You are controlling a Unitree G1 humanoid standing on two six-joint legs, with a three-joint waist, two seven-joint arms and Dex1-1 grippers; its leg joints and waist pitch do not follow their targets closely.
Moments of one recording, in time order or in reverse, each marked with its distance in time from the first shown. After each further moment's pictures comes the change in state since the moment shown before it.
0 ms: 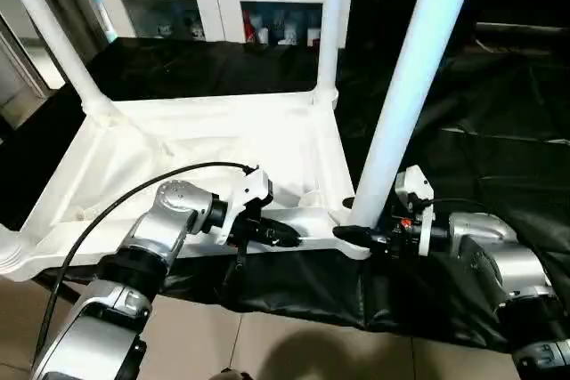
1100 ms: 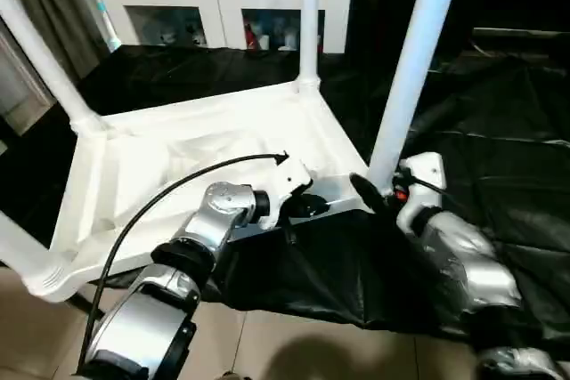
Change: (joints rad) left arm -0.127 -0.217 0.017 0.317 0.099 -0.232 0.469; right arm 0.070 0.150 -0.150 -0.021 -0.087 -0.120 -0.543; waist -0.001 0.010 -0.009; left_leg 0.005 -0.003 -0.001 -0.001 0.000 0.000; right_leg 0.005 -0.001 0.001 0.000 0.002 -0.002
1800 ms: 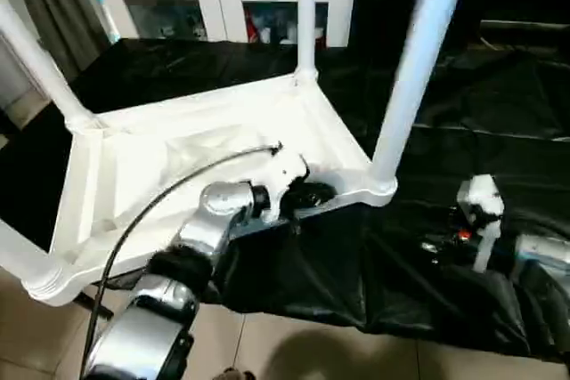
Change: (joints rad) left arm 0.074 0.016 0.047 -0.239 -0.092 0.022 -0.039; right arm 0.172 -0.270 0.011 -0.292 0.192 0.205 0.417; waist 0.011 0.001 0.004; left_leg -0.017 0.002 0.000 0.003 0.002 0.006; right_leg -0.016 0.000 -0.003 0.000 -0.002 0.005
